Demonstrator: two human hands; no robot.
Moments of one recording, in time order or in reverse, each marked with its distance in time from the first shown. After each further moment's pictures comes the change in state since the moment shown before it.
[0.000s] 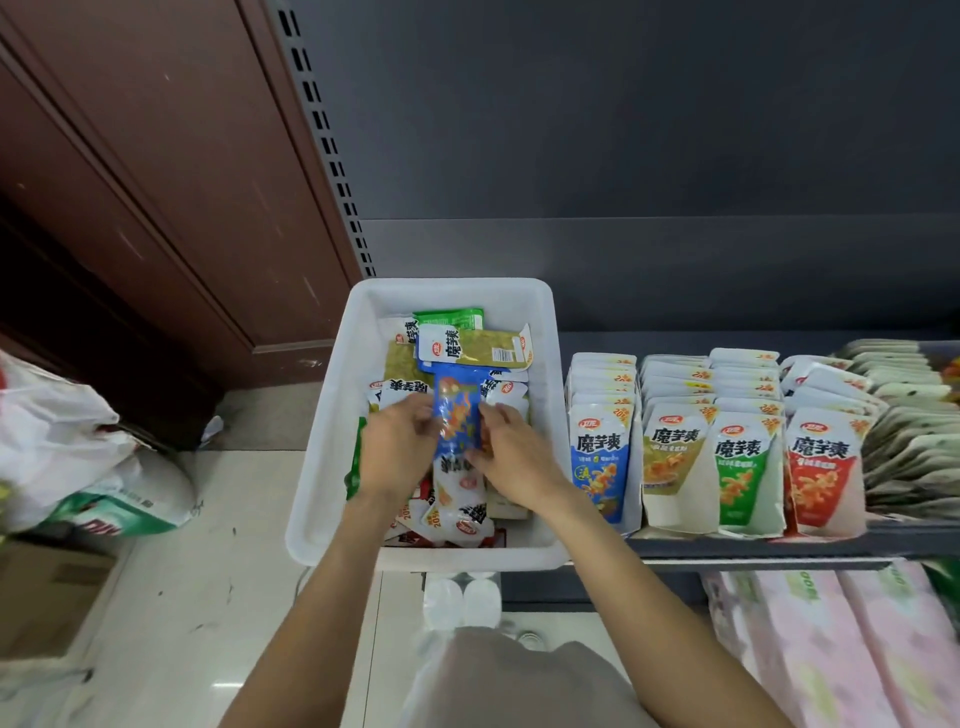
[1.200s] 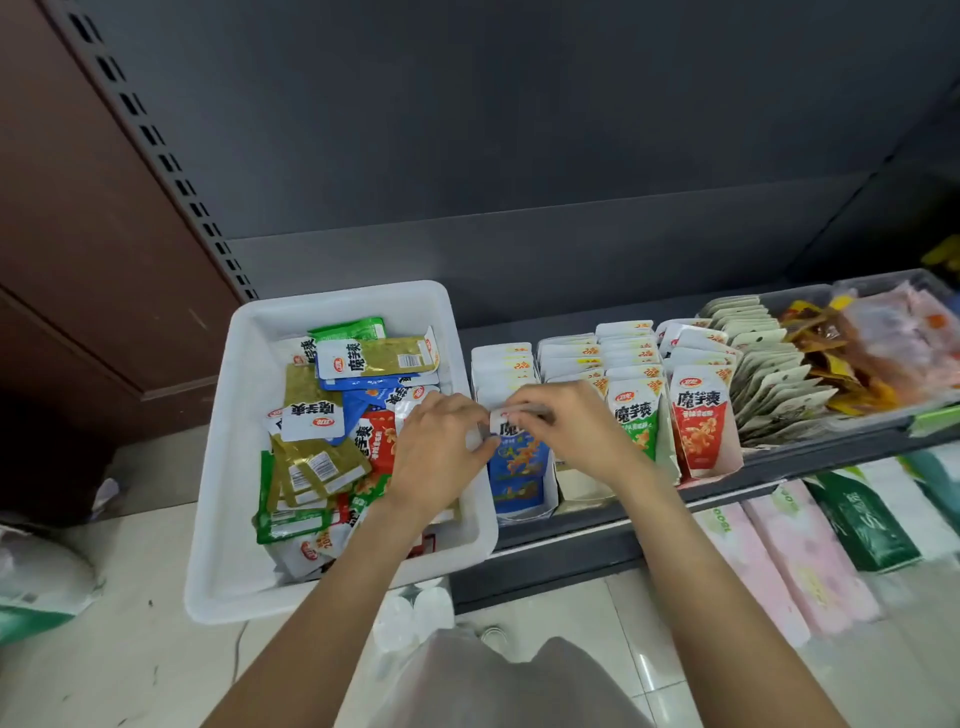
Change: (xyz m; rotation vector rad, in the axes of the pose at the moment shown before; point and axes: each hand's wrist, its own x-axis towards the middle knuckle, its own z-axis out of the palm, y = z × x) left_hand -0.014 0.086 0.061 0.140 -0.174 0.534; right_hand -0.068 0.074 -0.105 0.090 0.275 -0.156
